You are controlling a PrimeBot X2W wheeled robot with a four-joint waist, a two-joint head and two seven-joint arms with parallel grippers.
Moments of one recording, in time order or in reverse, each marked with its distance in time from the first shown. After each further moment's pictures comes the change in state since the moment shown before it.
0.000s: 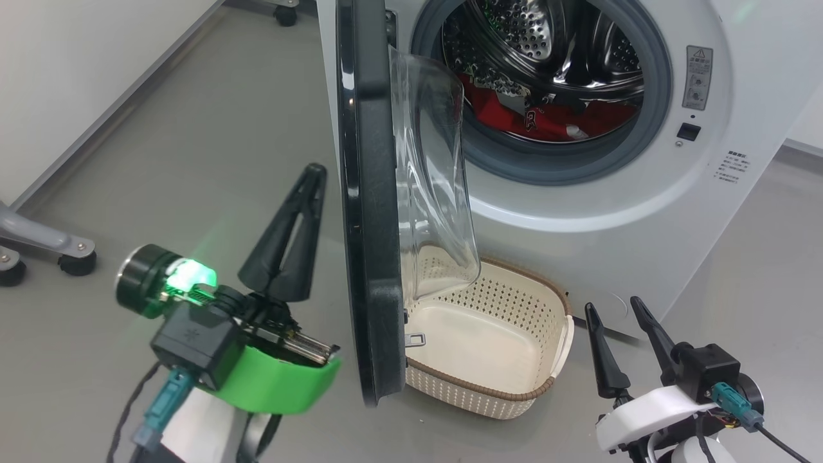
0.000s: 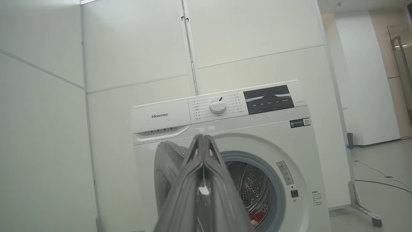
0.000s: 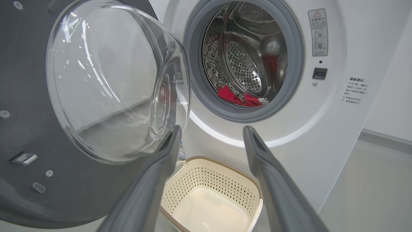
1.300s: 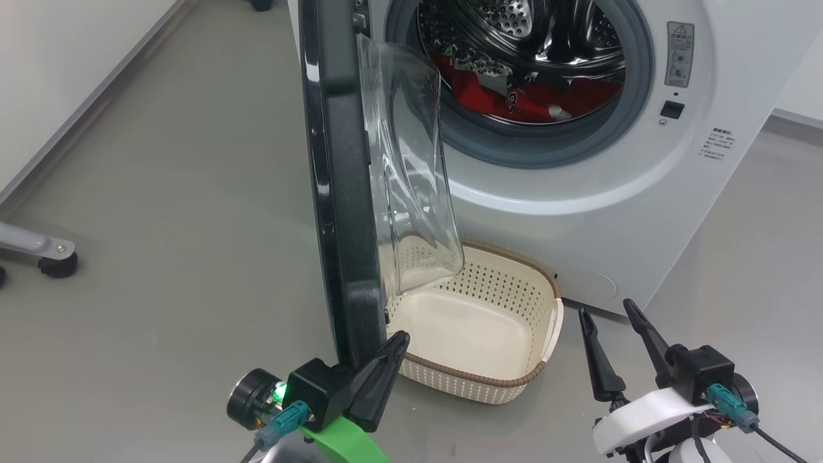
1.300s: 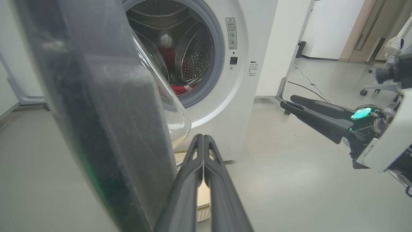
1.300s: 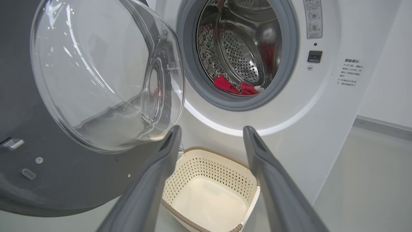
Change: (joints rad) left arm 0.171 0.005 -0.254 0.137 -0.141 -0.036 0.275; right arm 0.001 0.004 0.004 0.008 -0.016 0.024 0.000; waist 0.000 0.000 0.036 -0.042
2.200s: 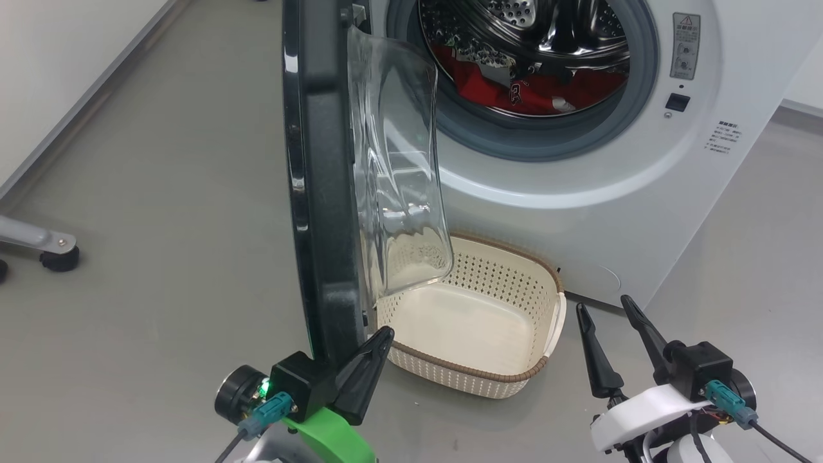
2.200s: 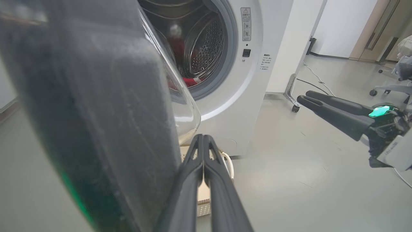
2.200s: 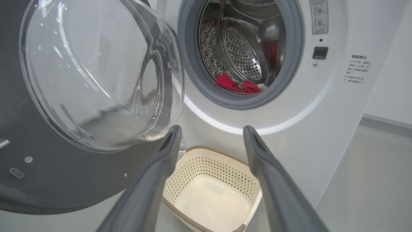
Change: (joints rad) left arm -0.004 -0.008 0.060 0.059 -0.002 0.051 -0.012; right arm -0.010 0.000 0.004 0.000 0.001 0.009 0.000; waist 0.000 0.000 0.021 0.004
